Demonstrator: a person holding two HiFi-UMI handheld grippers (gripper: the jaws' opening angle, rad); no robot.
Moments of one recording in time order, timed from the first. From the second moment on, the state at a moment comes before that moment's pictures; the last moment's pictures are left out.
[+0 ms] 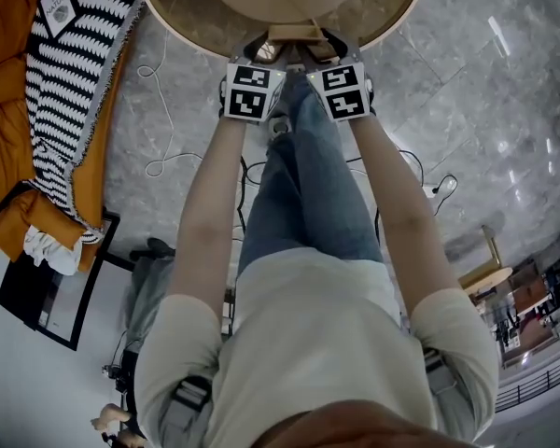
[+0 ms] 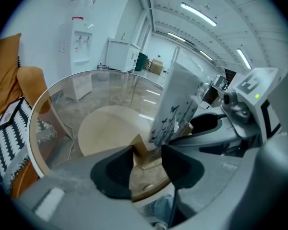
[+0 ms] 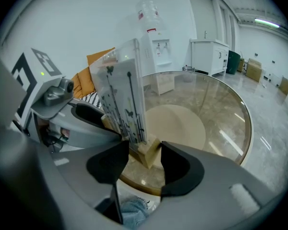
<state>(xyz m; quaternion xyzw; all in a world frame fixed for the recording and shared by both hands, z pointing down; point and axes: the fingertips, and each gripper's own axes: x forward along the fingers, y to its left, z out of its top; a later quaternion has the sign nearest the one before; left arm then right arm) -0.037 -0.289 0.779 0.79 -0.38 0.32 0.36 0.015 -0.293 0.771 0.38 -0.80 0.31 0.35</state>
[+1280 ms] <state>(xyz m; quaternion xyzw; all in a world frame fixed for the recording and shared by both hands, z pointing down) -0.039 -0.192 0.583 0.84 -0.40 0.26 0.27 0.014 -0.192 0.574 0.45 -0.82 0.22 0.27</state>
